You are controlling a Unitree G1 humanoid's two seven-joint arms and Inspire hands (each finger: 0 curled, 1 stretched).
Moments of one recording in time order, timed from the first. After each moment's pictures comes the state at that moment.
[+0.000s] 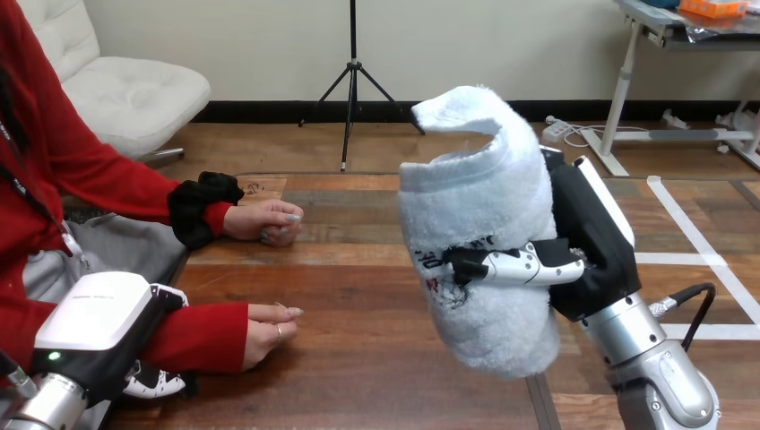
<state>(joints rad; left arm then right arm) -0.09 0.74 -0.18 0.60 0.79 -0.48 0.32 -0.14 -0.15 -0.04 0.17 0.35 -0.39 0.55</state>
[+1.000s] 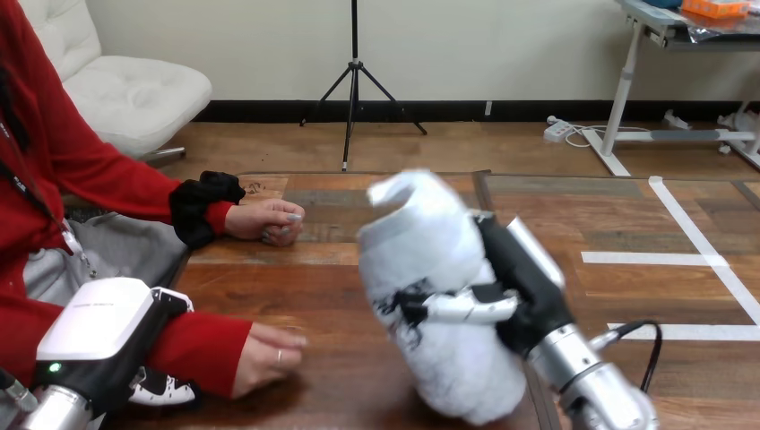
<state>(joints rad) 0.02 0.73 -0.15 0.43 0.71 -0.43 0.28 -0.24 -0.09 0.00 0.58 0.12 -0.47 0.47</state>
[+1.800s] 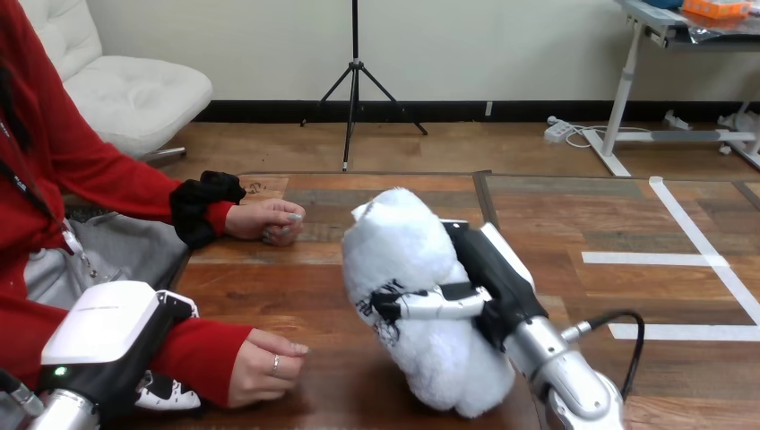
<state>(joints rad) 0.09 0.69 -0.11 0.28 0.71 -0.34 0.19 -0.40 -0.07 0.01 0.89 -0.06 -0.59 0.30</state>
